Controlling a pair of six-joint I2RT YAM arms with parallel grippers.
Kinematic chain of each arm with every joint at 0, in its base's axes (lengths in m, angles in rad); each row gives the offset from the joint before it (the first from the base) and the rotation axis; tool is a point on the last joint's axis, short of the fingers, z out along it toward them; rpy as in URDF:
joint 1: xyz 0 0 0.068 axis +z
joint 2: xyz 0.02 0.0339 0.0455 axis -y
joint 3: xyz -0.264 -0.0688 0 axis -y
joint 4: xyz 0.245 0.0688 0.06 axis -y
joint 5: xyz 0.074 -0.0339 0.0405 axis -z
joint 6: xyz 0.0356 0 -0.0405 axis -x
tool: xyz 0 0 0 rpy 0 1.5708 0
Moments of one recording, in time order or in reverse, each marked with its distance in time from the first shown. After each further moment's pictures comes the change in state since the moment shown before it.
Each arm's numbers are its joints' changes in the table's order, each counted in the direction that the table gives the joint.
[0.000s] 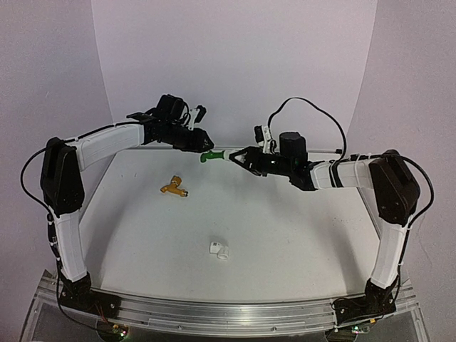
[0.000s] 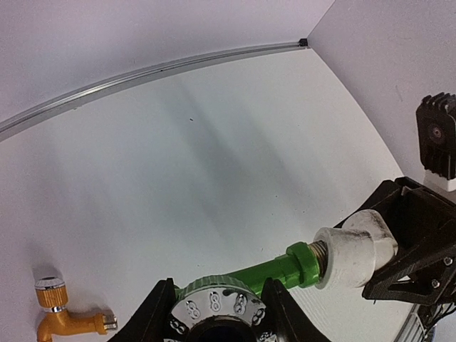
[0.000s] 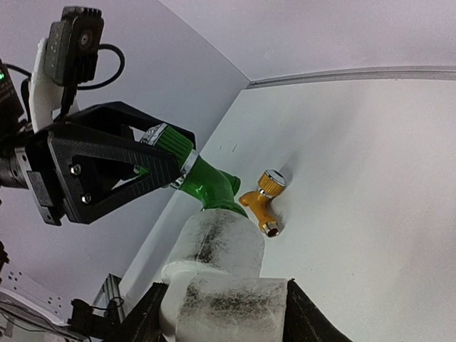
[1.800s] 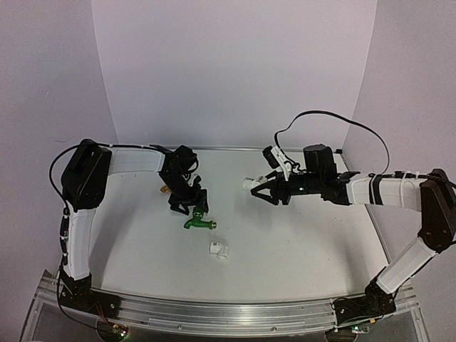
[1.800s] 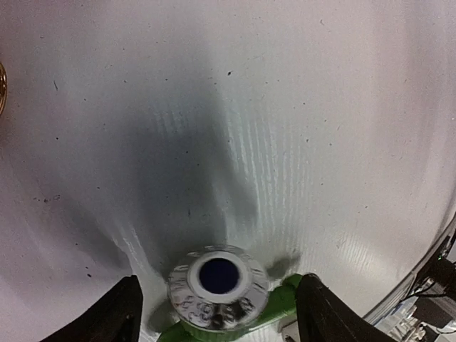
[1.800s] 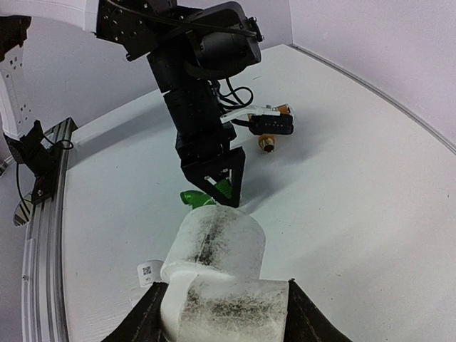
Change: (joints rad) left arm -0.013 -0.182 -0.181 -0.306 0.077 0.236; right arm -0.015 0.395 -0.329 -0.311 -0.121 0.791
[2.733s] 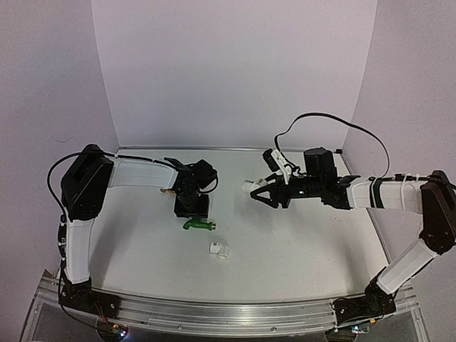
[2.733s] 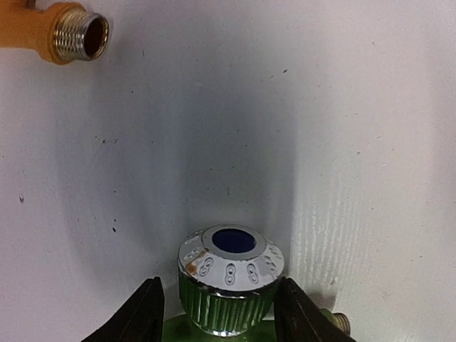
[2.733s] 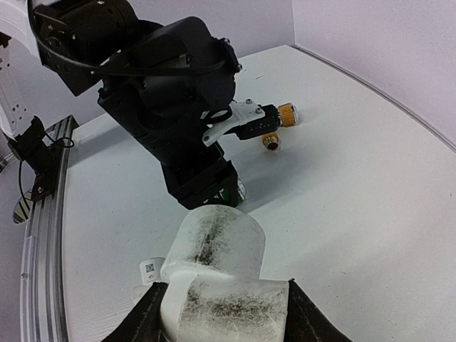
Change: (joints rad) left arm -0.206 0.064 -0.111 0.074 -0.520 0.266; right arm 0.017 0.018 -0.051 0.047 0.015 -0.006
